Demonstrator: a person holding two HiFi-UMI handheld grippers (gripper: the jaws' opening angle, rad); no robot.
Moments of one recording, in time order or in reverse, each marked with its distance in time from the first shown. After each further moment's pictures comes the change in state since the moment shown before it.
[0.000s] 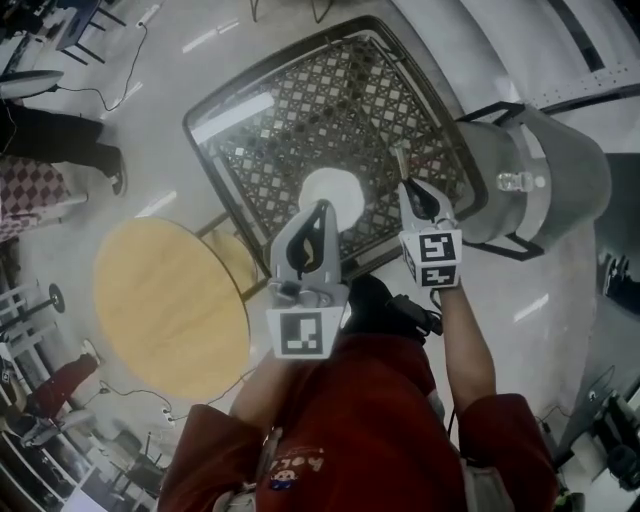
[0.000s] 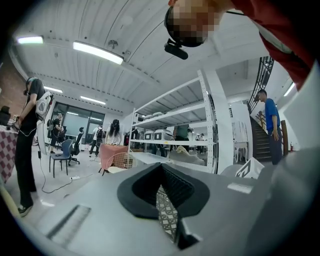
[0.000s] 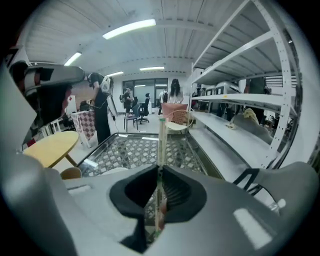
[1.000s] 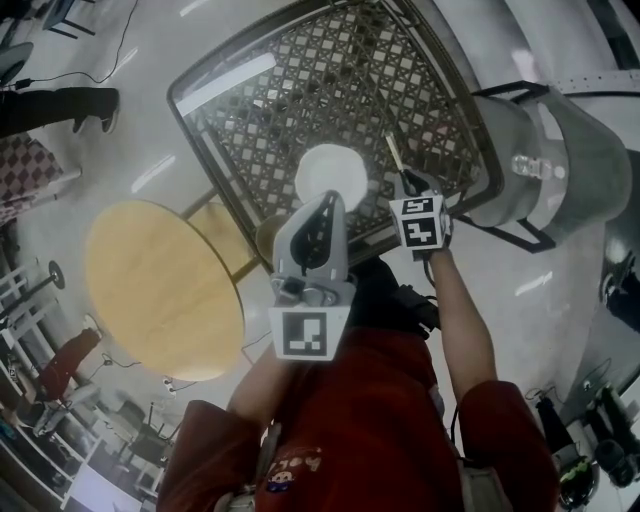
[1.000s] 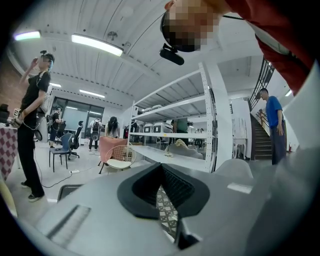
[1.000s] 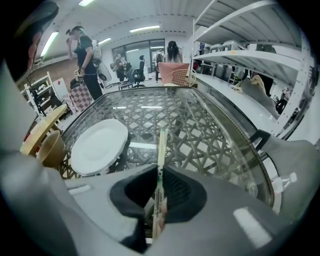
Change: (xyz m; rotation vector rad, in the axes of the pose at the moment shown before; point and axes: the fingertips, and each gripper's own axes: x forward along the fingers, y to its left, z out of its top) left arm 0.009 -0.009 -0.042 -0.001 0.097 -0.010; right arm 0.068 0.009 -0.135 0.049 0.428 0.031
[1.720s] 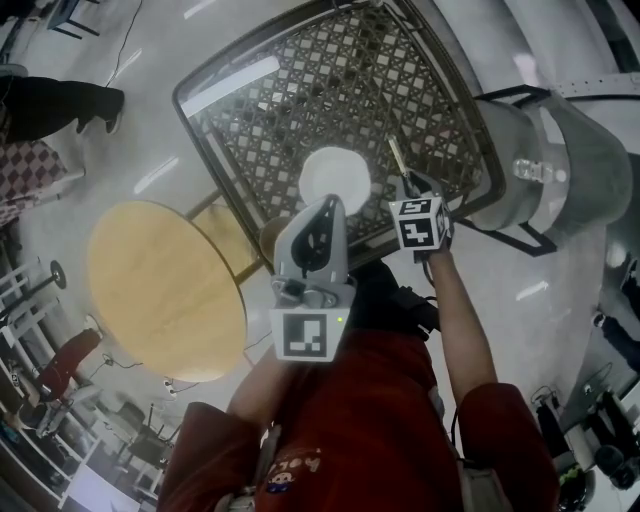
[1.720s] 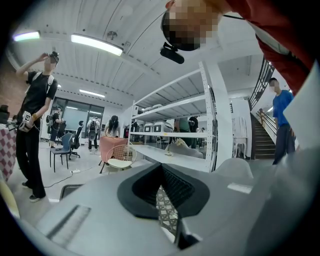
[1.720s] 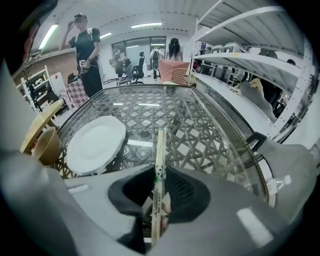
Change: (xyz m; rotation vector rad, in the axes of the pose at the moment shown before) left arm -0.004 0.004 0.001 0.001 0.003 0.004; right arm 0.001 -0.002 0.001 -0.027 0.027 -0.047
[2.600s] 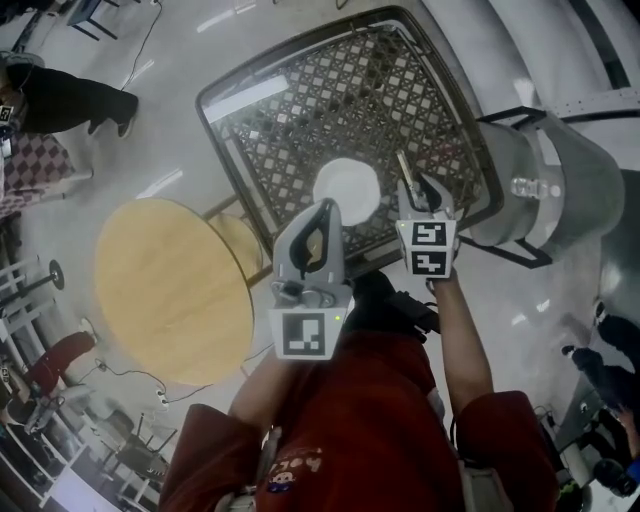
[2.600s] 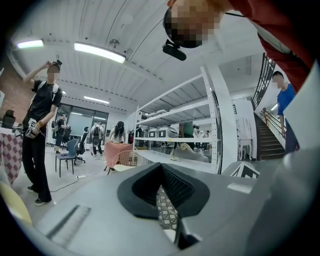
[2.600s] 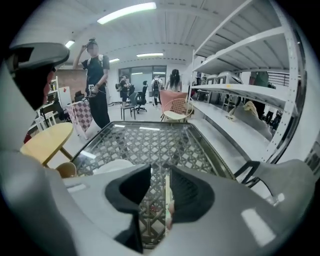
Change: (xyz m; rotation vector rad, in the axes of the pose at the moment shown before) left arm -0.022 0.020 0.026 0.018 -0.068 0.054; right arm -0.081 0.014 0.079 -0.008 -0.308 -0.016
